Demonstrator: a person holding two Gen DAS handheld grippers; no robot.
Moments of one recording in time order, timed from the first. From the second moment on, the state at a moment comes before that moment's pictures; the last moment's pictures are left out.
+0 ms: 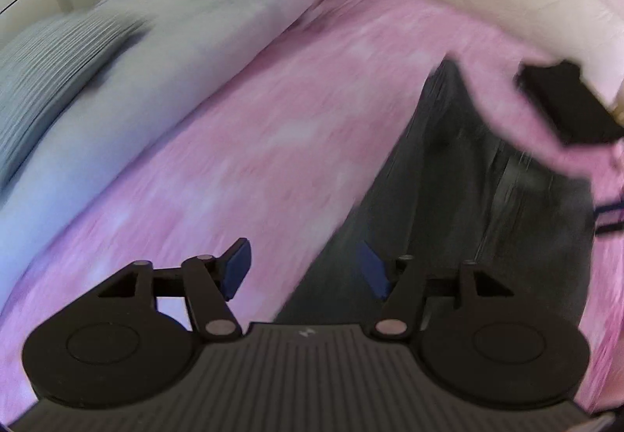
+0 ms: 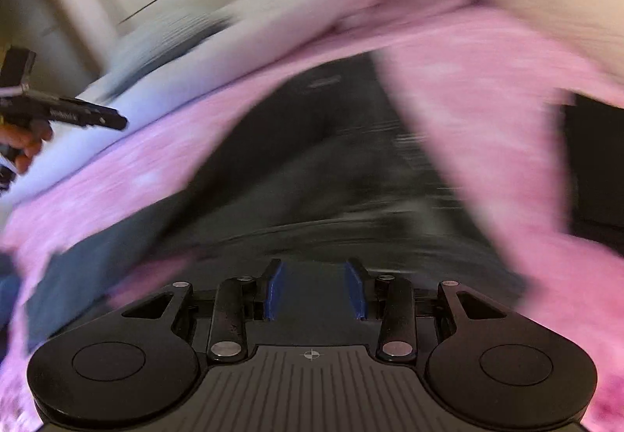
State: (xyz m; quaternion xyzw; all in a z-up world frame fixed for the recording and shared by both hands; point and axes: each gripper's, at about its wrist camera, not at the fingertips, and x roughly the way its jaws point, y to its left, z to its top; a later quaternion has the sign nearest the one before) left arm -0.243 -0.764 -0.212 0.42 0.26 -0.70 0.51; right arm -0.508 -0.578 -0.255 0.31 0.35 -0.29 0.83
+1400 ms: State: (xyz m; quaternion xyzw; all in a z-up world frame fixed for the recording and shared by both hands) left arm 0.110 -0.610 -0.231 0.43 0.23 -0.54 0.68; right arm -0.160 -0.499 -0.289 0.09 0.43 -0.09 0.89
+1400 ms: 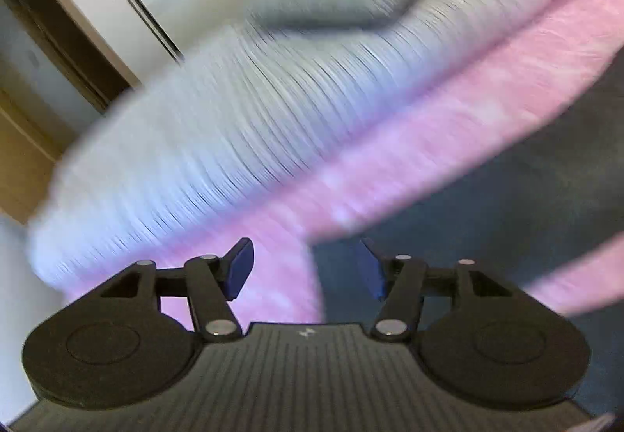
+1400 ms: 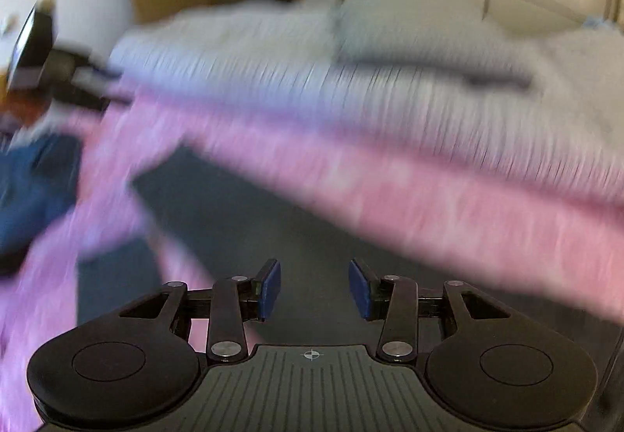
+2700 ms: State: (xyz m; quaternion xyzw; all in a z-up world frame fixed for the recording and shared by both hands) left arm 0.084 -0.417 -0.243 0.39 0.38 -0.54 0.64; right arm -0.279 -0.342 -0.360 -0.10 0.54 0.09 0.83
